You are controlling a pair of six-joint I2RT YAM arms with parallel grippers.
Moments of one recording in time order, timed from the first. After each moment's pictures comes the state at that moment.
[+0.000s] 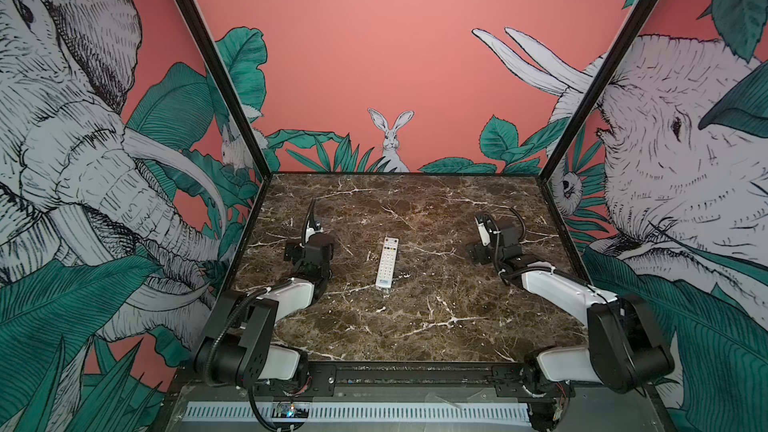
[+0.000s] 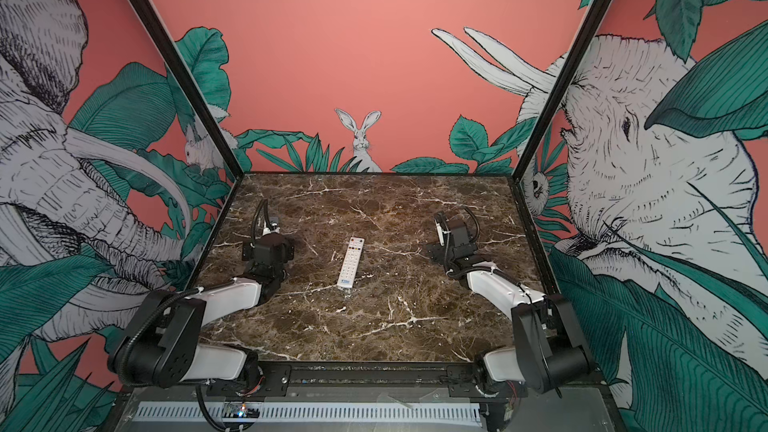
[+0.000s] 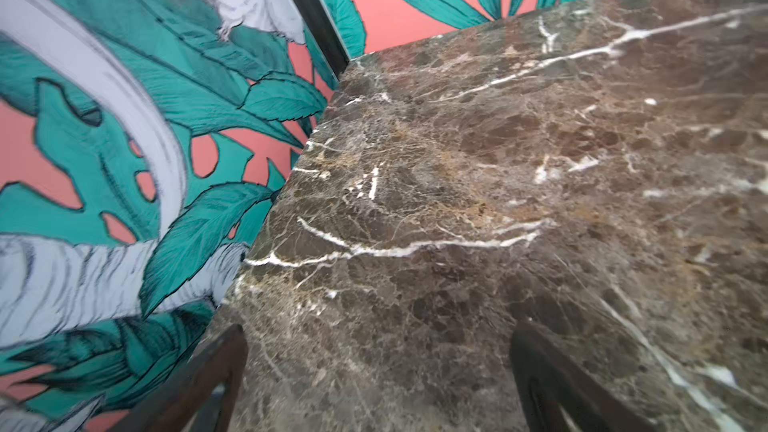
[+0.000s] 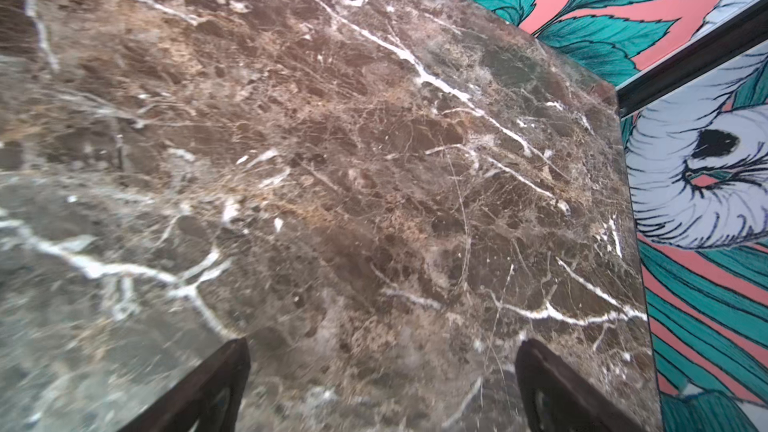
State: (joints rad) left arm -0.29 1.42 0.44 0.50 -0.66 0.13; right arm 0.30 1.40 0.67 0.03 0.26 -0.21
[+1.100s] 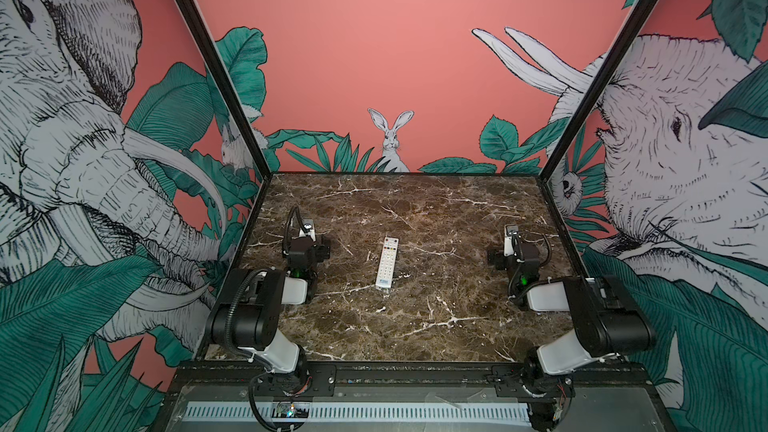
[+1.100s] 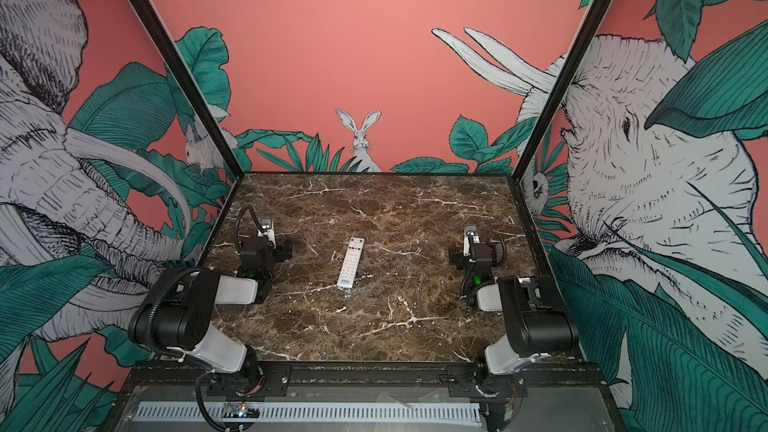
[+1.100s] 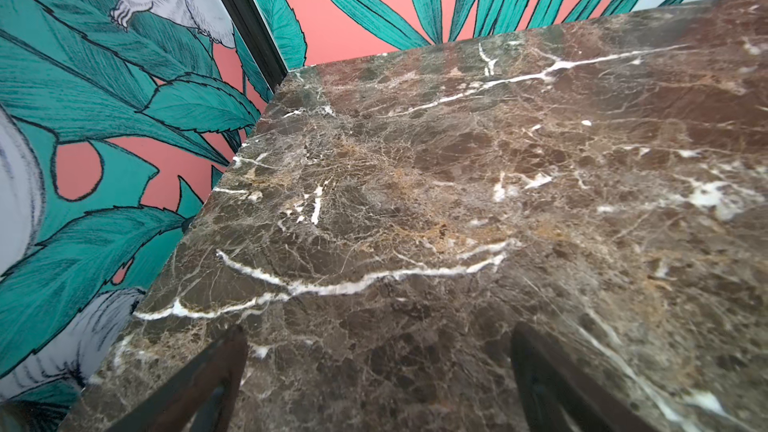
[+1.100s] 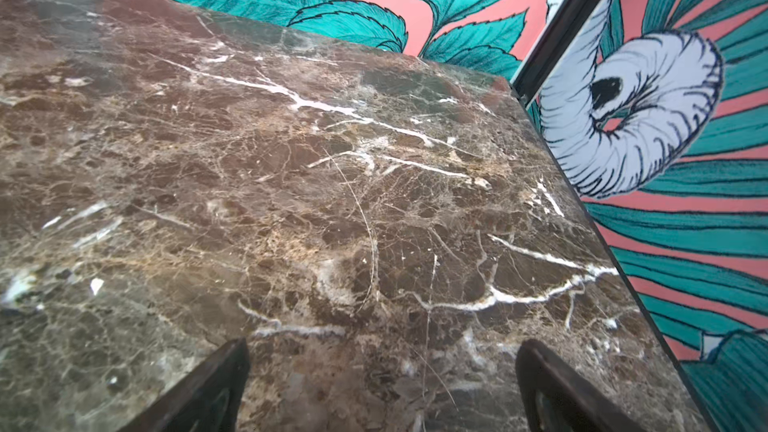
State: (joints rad) left arm -0.10 1.57 0.39 0.82 -0.29 0.13; right arm 0.08 1.54 0.34 0.81 0.20 -0.15
